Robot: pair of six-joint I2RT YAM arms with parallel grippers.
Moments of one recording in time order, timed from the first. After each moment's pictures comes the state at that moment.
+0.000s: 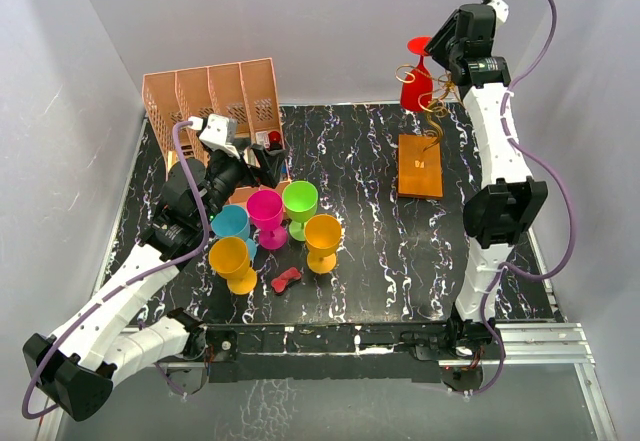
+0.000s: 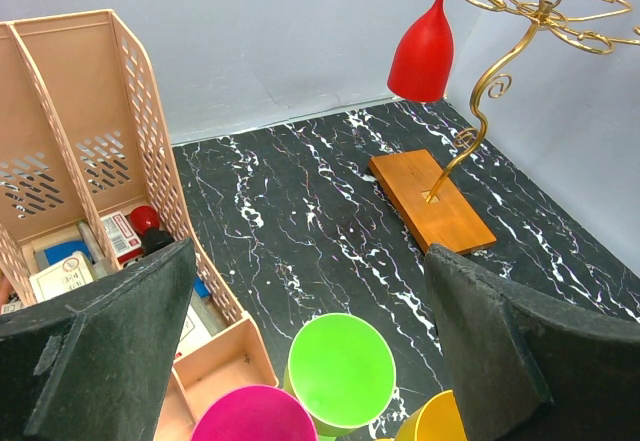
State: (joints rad) left arm -0.57 0.95 0.92 0.06 -0.06 -0.18; right arm 0.05 2.03 2.30 -0.58 0.13 0.61
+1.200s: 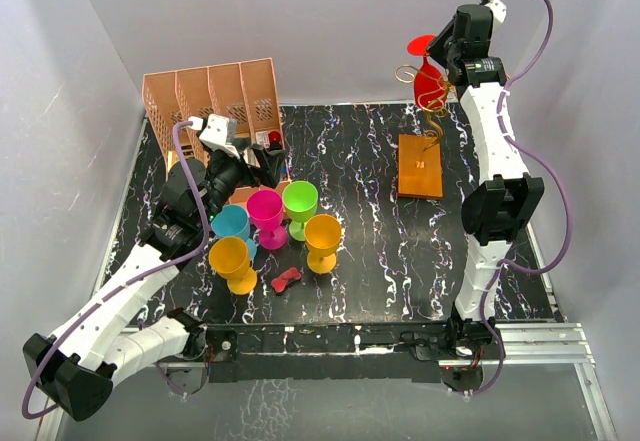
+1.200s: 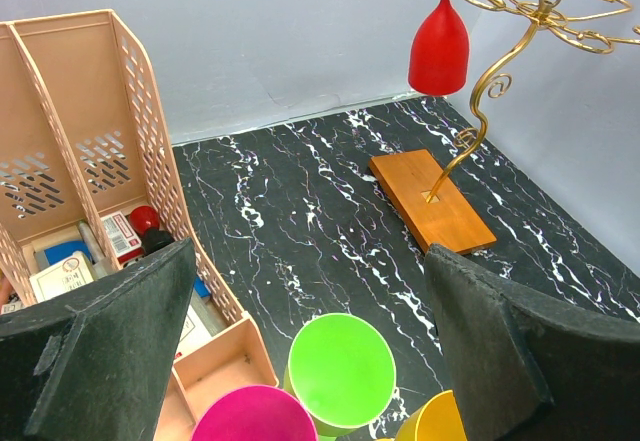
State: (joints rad) left arm -0.57 0.95 0.92 0.06 -0.06 -0.17; right arm 0.05 2.07 2.31 -0.53 0.13 0.63
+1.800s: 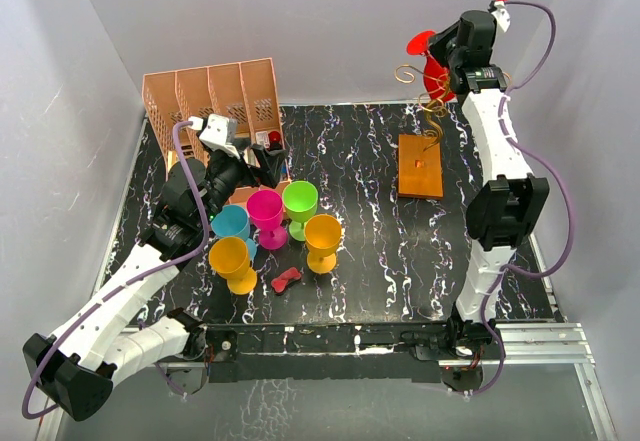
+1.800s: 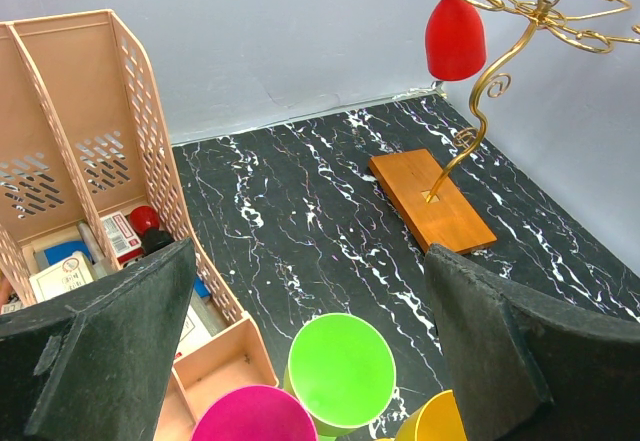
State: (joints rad) left arm -0.57 0.95 0.92 0.06 -0.06 -0.17; right arm 0.04 2.02 2.17 -0.35 0.09 0.77
